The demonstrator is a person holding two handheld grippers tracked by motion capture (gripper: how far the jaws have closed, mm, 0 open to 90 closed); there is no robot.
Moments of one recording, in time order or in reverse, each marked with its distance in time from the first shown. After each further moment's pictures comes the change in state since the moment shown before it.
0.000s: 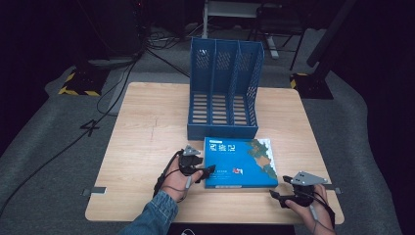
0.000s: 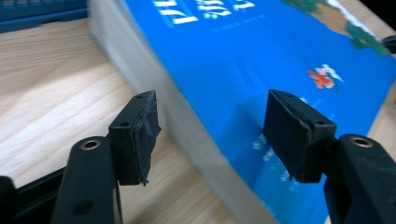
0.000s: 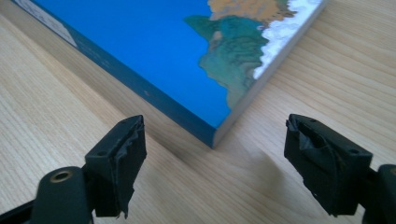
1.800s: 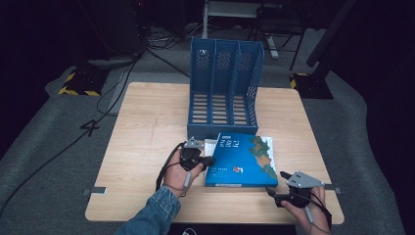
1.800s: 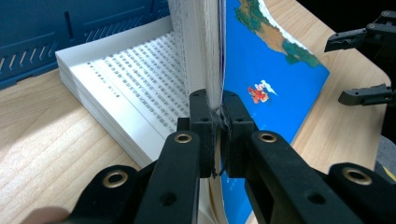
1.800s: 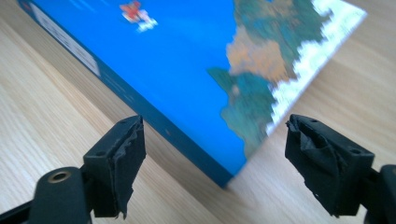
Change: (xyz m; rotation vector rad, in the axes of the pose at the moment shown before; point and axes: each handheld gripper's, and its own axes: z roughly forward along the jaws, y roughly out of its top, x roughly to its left) left arm -0.016 0.037 -0.028 0.022 -0.086 0.070; right arm 0.020 0.019 -0.007 -0.083 -0.059 -0.105
